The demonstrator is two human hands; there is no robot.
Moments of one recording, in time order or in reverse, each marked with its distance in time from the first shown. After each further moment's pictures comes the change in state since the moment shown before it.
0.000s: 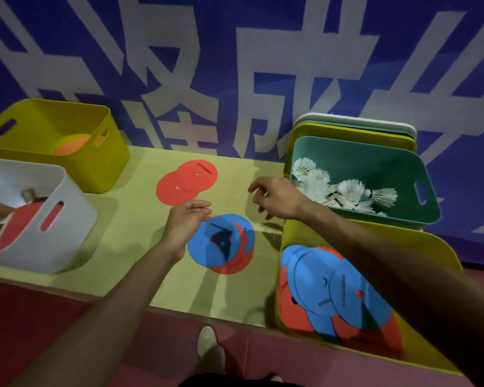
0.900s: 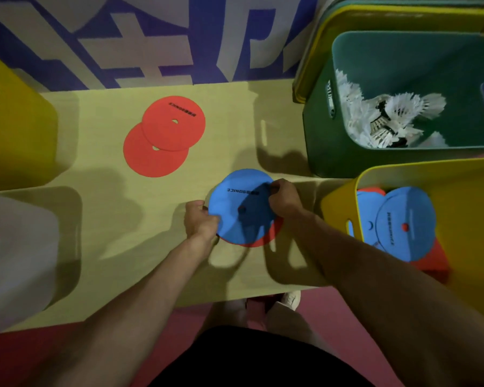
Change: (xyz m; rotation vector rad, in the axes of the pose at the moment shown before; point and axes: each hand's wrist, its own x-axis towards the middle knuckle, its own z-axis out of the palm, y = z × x) left_hand 0.119 -0.131 -0.006 0.266 -0.063 -0.406; right_hand 0.086 0.067 0.174 0.378 0.186 0.890
